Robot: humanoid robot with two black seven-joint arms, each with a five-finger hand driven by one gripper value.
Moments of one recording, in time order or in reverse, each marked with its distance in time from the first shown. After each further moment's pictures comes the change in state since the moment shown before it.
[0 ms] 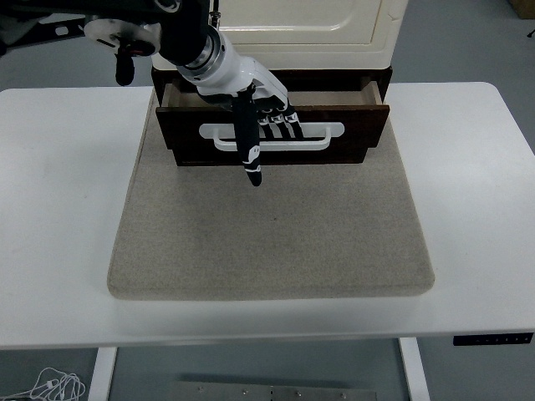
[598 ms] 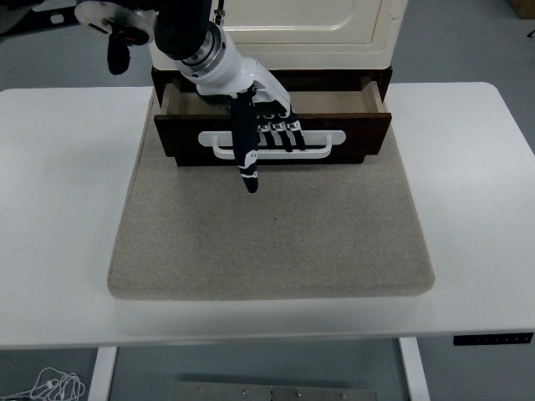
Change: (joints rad) left arm -0.030 0.009 -0.011 -0.003 0.004 -0.099 0.000; right arm 0.000 0.000 0.000 0.000 0.000 0.000 0.000
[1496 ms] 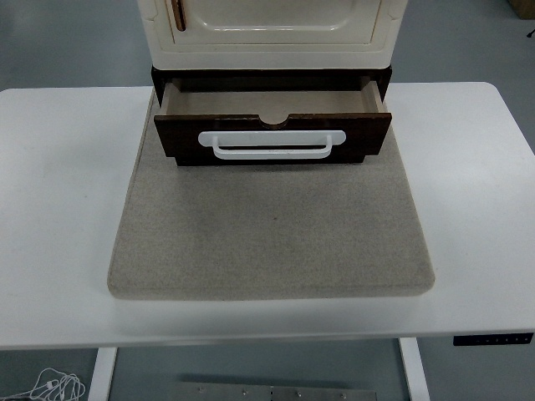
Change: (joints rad) left arm -0.089 0.193 -0.630 0.216 -0.027 -0.080 -0.024; right arm 0.000 0.000 0.000 0.000 0.000 0.000 0.000
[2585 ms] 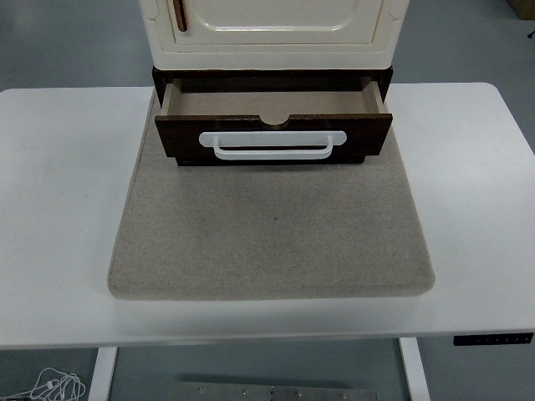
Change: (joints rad) left arm 0.387 0.179 -0.730 0.789 -0.014 0.573 -0.455; right arm -0.001 0.000 0.000 0.000 0.000 0.000 0.000
